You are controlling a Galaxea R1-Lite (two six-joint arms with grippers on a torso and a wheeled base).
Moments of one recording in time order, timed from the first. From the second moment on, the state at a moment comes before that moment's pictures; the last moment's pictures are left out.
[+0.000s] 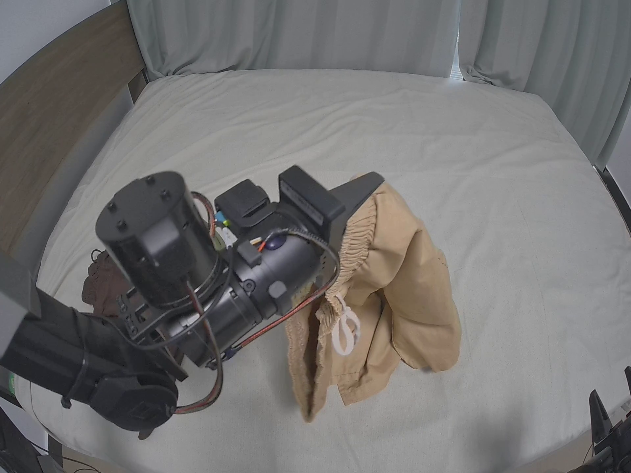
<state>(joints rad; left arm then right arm) -0.83 1.82 -0.81 -1.24 -0.02 -1.21 0.00 0.02 -0.02 0.00 0.01 0.01</state>
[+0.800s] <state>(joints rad) -0.74 1.87 -0.42 -1.55 0.00 -0.93 0.00 0.02 -0.02 0.00 0.01 0.00</state>
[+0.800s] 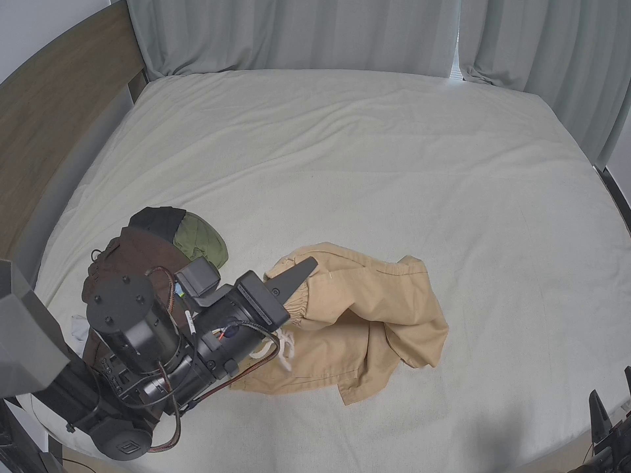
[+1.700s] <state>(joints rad) -0.66 1.94 -0.38 -1.55 -0.02 -0.68 0.00 0.02 -0.02 0.00 0.01 0.00</state>
